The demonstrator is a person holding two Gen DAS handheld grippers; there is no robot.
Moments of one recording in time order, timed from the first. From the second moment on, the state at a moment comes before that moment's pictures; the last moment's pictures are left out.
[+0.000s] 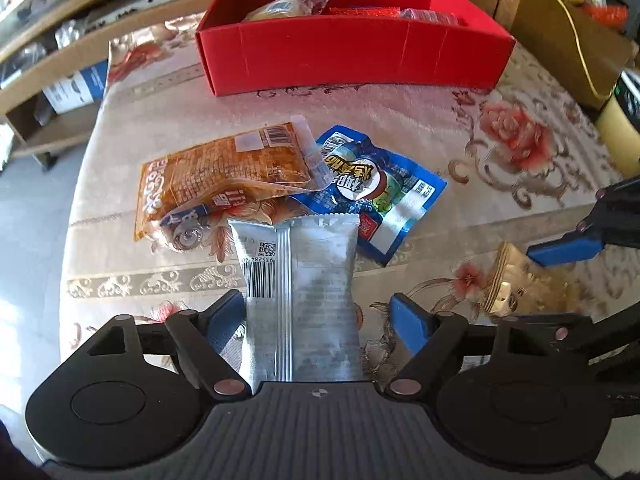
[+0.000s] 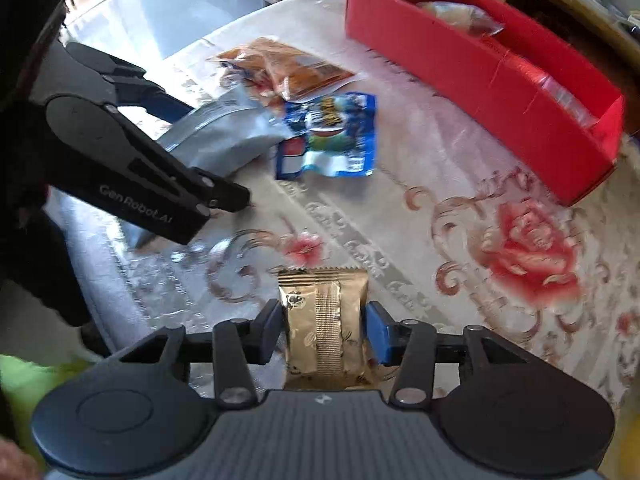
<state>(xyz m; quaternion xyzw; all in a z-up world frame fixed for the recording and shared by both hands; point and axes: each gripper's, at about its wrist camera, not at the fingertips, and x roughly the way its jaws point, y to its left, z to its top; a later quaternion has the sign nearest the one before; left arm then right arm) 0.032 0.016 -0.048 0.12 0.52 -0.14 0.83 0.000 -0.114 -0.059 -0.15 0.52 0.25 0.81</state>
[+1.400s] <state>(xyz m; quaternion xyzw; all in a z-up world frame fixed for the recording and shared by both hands) 0.025 0.011 -0.047 0.12 0.51 -0.14 0.84 -0.005 -0.129 -0.059 -0.11 0.51 0.19 0.83</state>
